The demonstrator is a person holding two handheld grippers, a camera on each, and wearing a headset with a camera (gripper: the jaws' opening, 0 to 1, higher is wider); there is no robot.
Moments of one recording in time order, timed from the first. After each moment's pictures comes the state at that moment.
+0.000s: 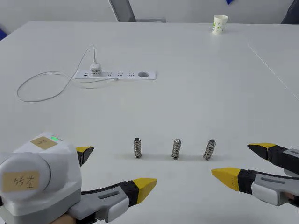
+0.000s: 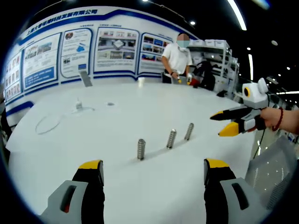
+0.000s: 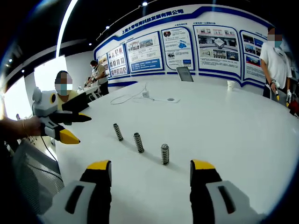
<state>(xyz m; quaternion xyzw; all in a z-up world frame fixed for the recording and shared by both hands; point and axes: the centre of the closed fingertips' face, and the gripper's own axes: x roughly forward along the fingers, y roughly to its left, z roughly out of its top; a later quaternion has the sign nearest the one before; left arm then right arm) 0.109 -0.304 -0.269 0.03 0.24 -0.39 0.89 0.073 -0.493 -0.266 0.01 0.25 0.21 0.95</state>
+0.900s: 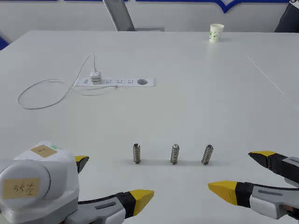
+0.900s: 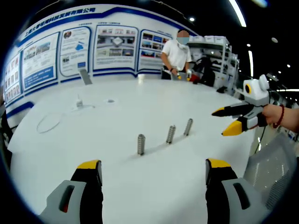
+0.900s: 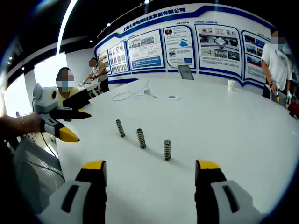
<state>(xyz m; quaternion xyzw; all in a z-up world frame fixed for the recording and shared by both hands) 0.102 -0.299 -0.272 0.04 0.25 -0.38 0.89 0.064 -0.489 -0.269 0.00 0.26 0.21 0.94</state>
